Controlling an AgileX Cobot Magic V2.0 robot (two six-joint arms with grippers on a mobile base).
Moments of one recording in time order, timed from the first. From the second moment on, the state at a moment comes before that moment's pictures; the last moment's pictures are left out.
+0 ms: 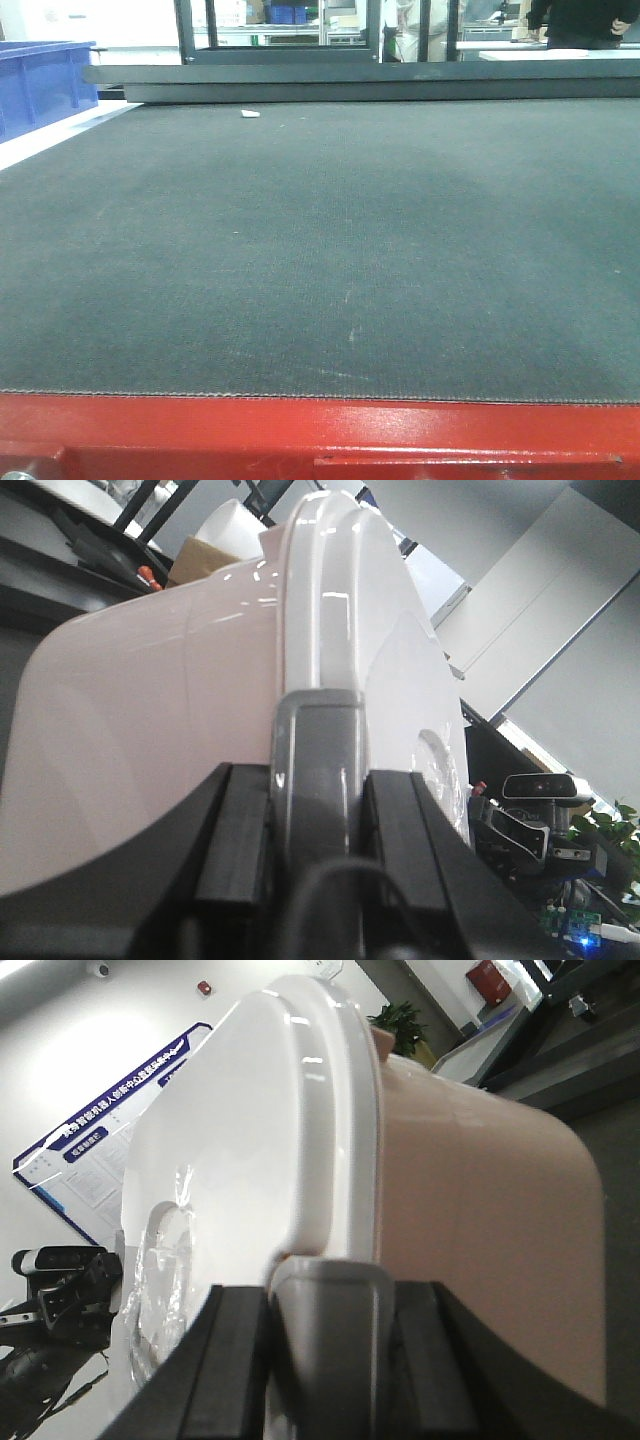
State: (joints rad) left arm -0.02 1.58 -1.51 -1.70 1.09 0.98; right arm -0.29 1.27 -1.10 1.76 1.03 -0.99
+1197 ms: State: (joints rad) left arm -0.02 1.57 -1.51 -1.69 1.08 0.98; right arm -0.29 1.26 -1.10 1.76 1.03 -0.99
